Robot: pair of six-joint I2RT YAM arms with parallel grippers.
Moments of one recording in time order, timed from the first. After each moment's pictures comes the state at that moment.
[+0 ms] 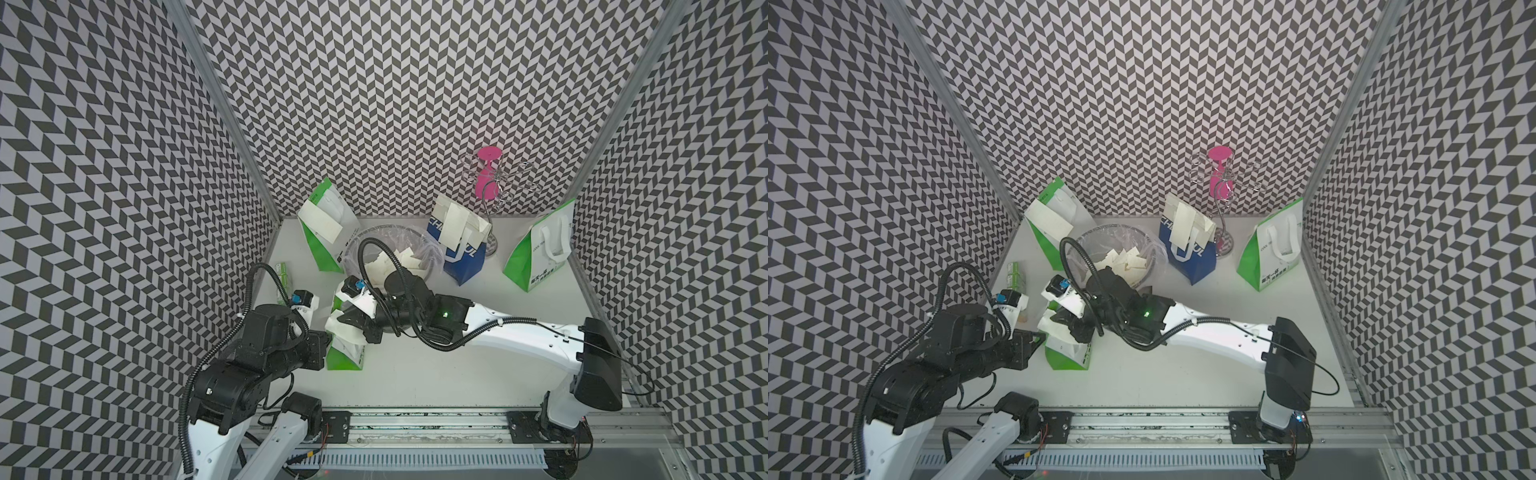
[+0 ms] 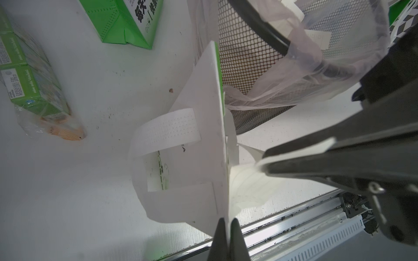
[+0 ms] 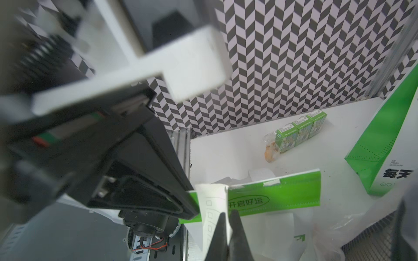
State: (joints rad) left arm -0.29 0.60 1.11 -1.33 0.20 -0.25; right arm 1.14 1.68 1.44 -0.08 -0.33 0.01
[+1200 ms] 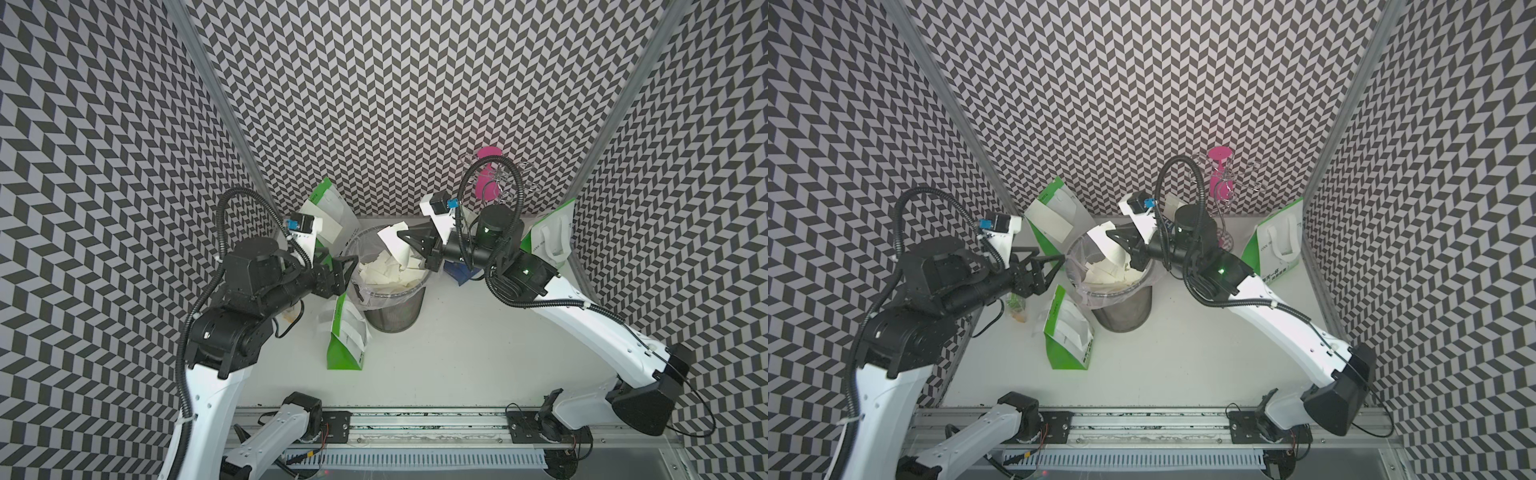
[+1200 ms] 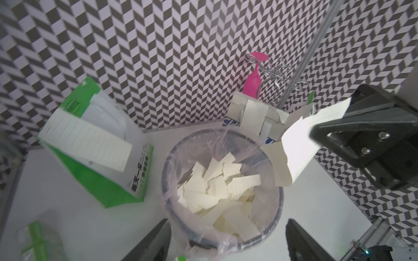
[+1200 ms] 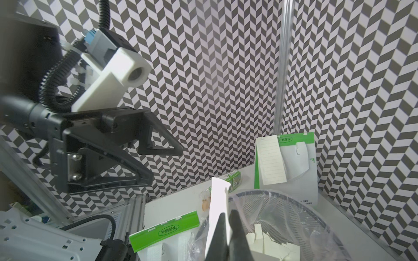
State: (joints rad) left arm -0.30 0.97 1.49 -0.83 0.34 -0.15; right arm 0.74 1.43 1.51 -0.10 -0.46 0.04
